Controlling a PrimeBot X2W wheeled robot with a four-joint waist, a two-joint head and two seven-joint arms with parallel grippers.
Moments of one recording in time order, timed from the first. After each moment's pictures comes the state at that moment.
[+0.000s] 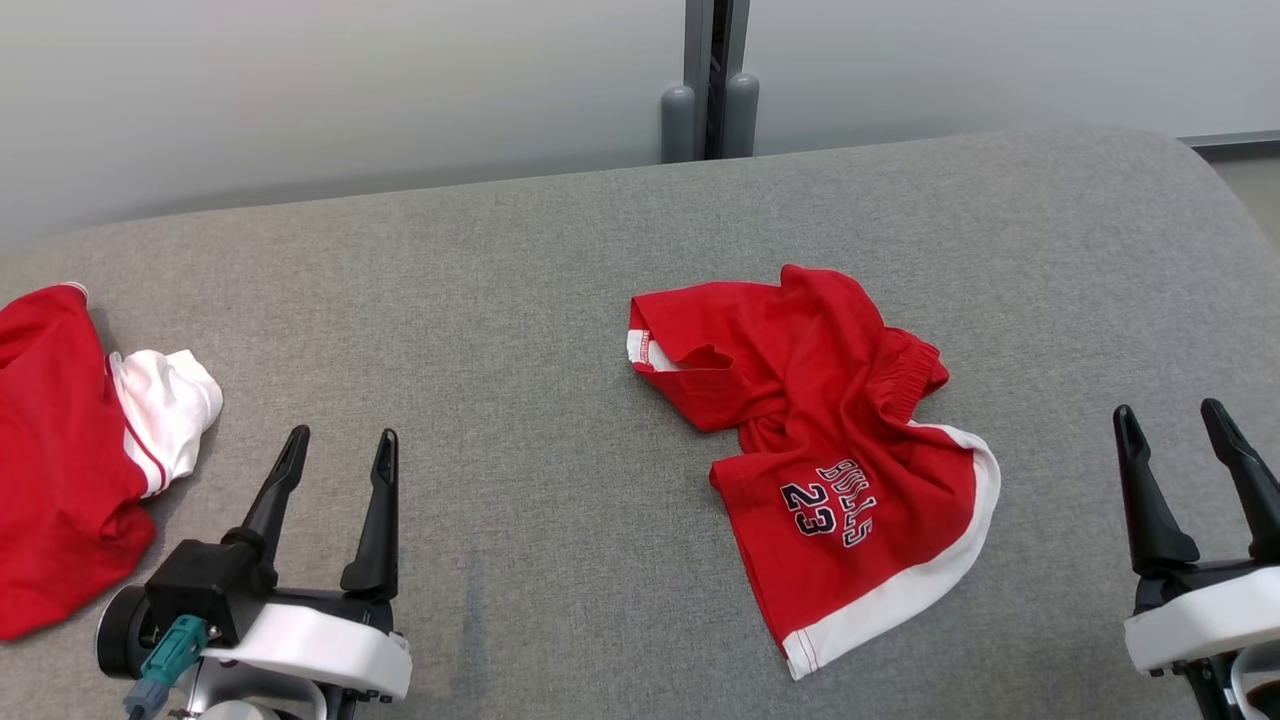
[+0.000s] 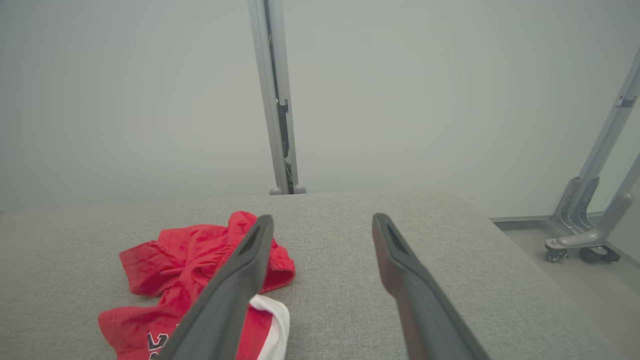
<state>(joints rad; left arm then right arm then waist) -0.08 0.41 -0.43 -0.05 -0.56 0.31 -0.22 0.00 -0.16 -0.10 -0.08 0.26 0.13 0.00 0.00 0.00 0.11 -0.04</state>
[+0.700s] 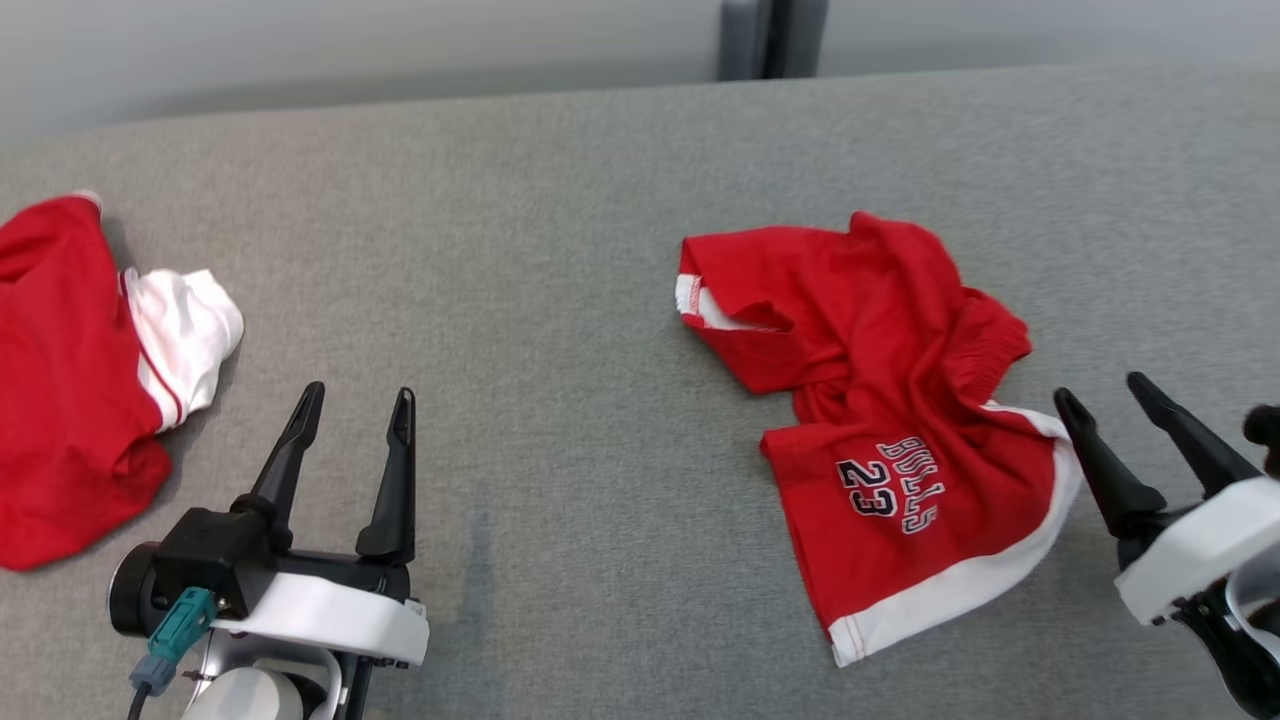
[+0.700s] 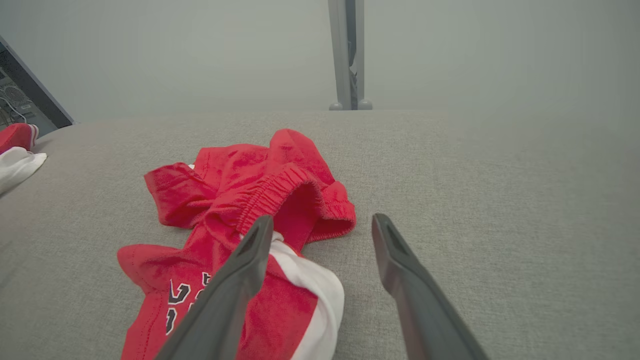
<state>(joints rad) -0.13 0.40 -0.44 -0.08 -0.55 0.31 -0.22 -0.16 -0.41 0.14 0.07 0.55 0.13 0.10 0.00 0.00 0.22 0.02</state>
